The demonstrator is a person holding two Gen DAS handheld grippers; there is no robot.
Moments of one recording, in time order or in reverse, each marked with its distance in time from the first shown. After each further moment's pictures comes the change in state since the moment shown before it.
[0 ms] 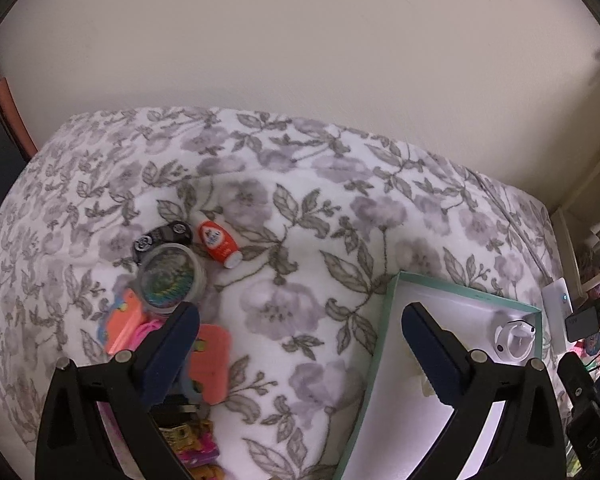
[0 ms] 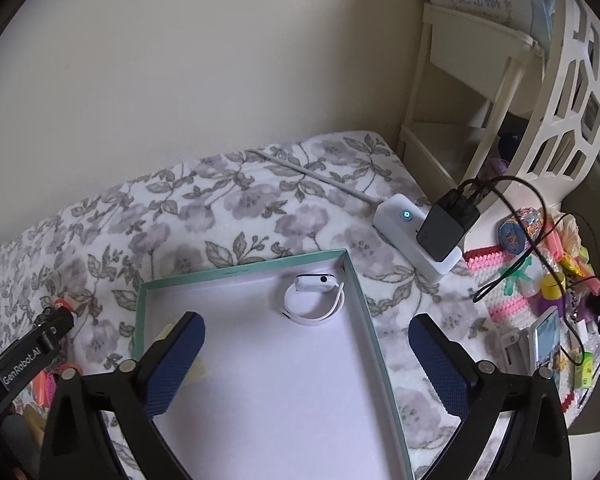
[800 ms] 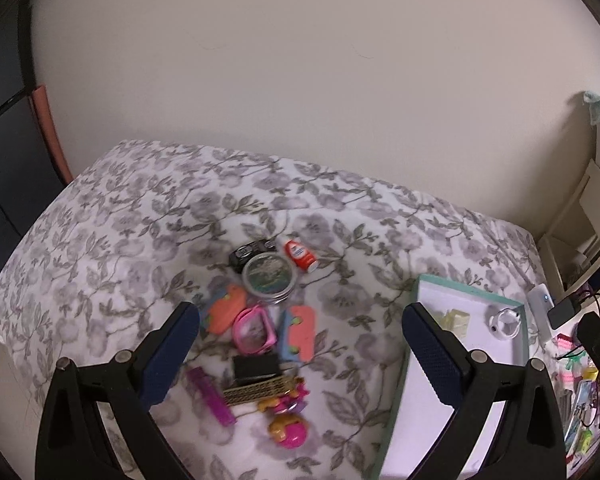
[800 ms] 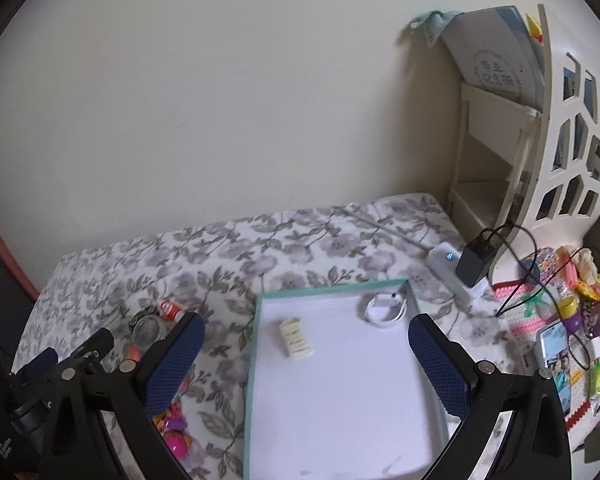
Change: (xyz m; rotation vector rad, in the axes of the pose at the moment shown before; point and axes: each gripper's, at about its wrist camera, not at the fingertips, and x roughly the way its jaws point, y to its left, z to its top) left arm -0.111 0.078 -0.045 -0.042 -0.175 0.028; right arm -0.125 0.040 -0.038 -0.061 -0.200 0.223
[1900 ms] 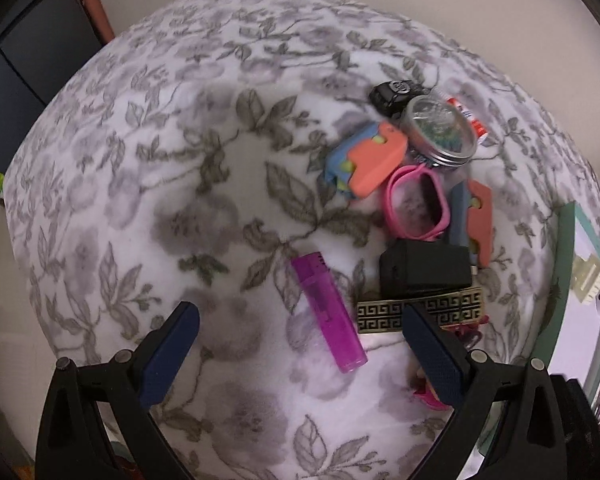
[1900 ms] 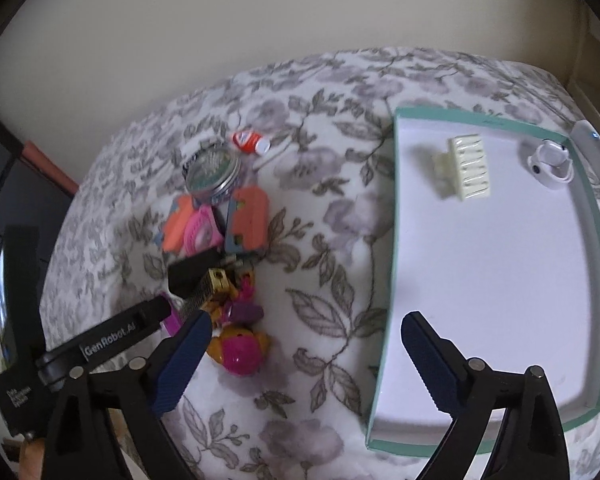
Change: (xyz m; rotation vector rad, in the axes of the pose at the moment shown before) left arm 0.110 0.107 -0.080 -0.205 0.426 0.182; right arm 0.109 0.094 -0.115 -0.090 0.432 0.246
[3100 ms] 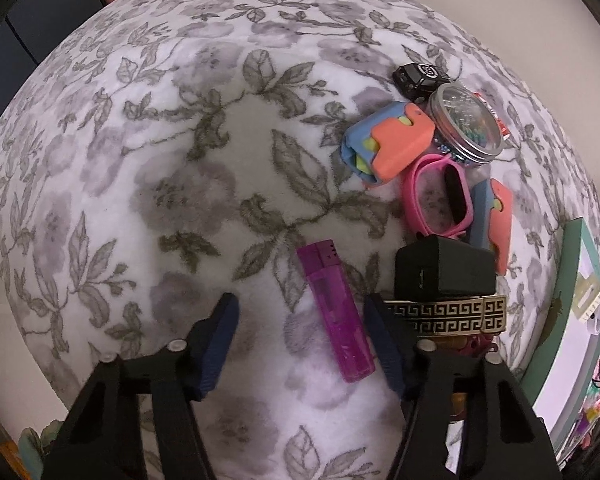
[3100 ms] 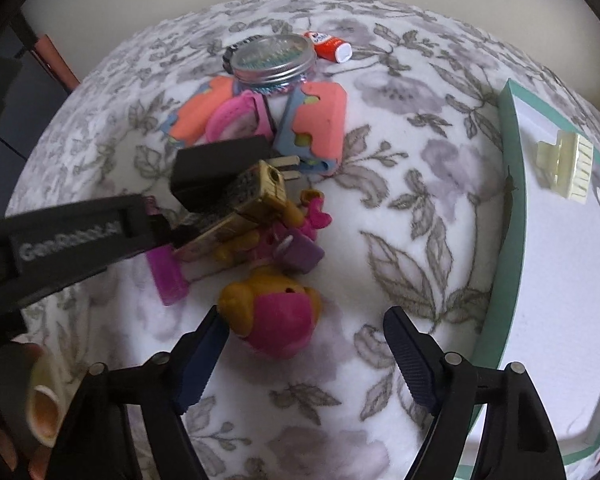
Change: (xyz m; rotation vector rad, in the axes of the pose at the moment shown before) left arm 0.029 0.012 0.003 -0.080 0.074 -0.088; right arm 0.074 0.055 -0.033 -0.273 0.151 -0.082
